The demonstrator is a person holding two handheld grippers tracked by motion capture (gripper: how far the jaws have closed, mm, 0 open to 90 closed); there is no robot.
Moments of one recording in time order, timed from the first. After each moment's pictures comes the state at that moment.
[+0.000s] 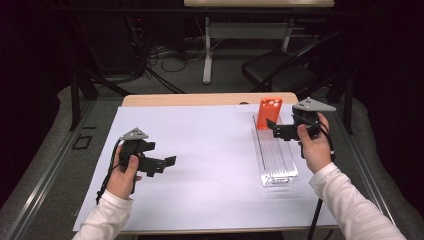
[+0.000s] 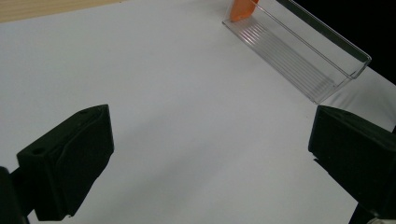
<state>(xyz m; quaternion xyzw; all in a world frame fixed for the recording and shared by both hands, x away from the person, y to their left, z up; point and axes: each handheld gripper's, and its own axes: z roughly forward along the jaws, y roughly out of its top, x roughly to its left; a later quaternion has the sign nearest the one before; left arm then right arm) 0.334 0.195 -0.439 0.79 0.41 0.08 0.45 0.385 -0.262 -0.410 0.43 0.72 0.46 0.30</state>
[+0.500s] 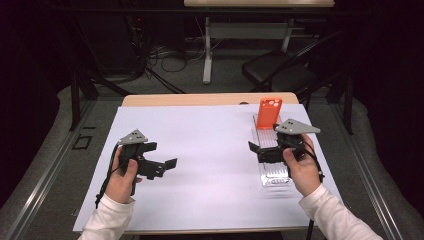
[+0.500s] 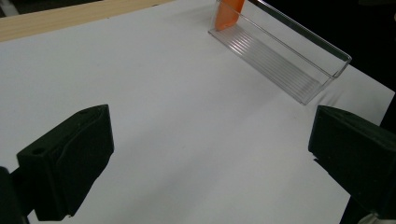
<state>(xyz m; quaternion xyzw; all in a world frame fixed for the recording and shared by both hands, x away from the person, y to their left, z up) 0.324 0.191 -0.439 0.79 0.38 0.08 0.47 0.336 -0.216 -0.429 0.37 0.75 0.49 0.25</state>
